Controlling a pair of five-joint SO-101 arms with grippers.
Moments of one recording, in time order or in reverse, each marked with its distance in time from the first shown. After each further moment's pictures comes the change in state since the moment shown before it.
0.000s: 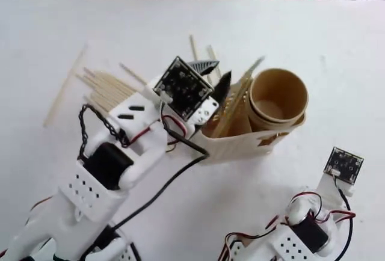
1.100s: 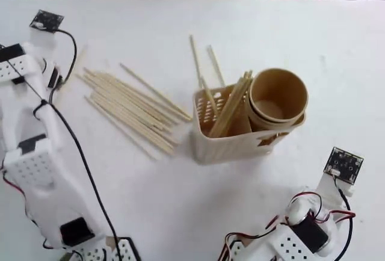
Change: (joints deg) left arm -64.0 87.0 -65.9 38.3 -25.4; right arm 0.0 0.0 0.0 0.0 0.0
